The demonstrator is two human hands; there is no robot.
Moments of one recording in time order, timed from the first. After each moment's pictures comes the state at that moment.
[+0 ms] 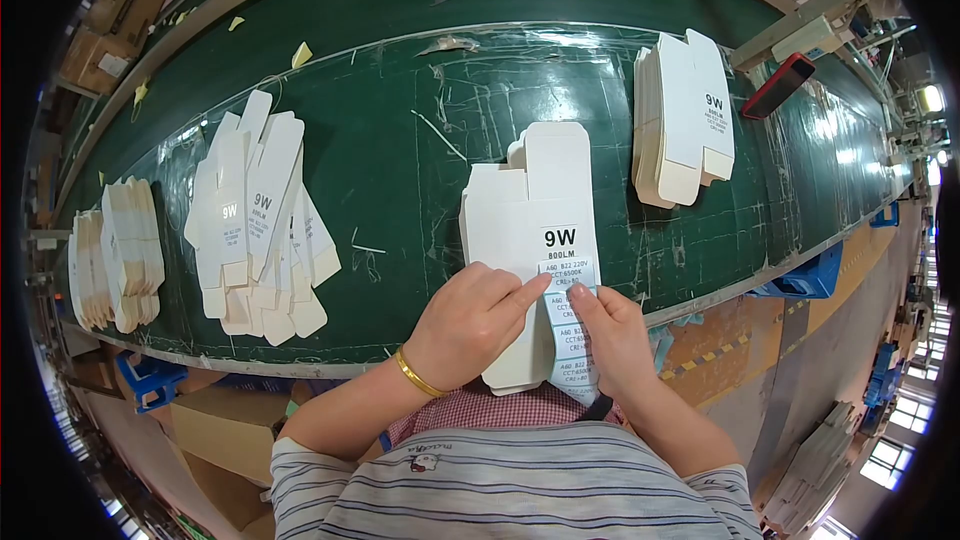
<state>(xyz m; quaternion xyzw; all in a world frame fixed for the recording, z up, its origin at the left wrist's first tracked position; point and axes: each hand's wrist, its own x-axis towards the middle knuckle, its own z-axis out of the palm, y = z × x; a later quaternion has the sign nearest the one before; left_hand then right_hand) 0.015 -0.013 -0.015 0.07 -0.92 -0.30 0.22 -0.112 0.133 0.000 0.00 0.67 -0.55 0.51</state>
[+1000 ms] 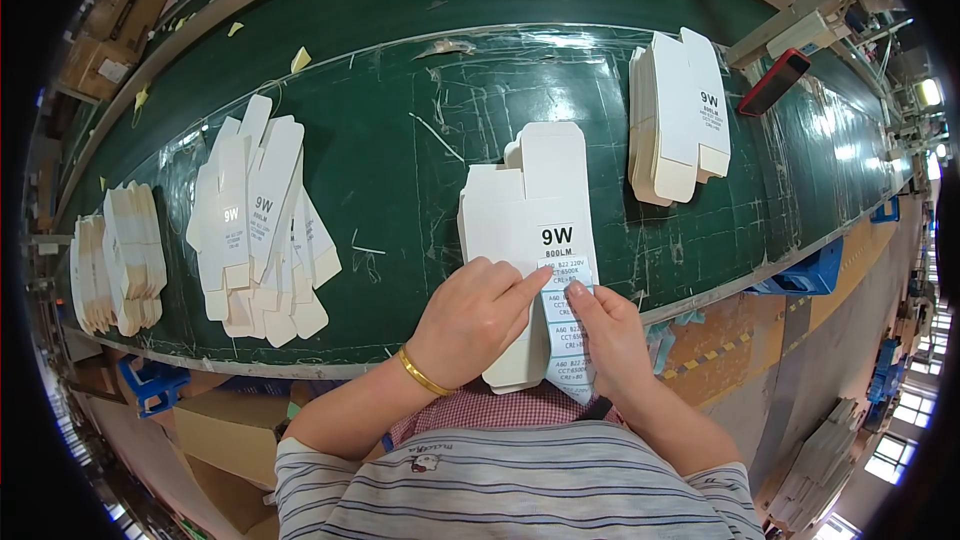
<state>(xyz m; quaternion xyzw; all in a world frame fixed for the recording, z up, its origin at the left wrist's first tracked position) 0.011 -0.011 -0.008 0.10 -0.93 -0.31 0.19 -0.108 0.132 0.000 0.05 0.62 -0.59 0.52</state>
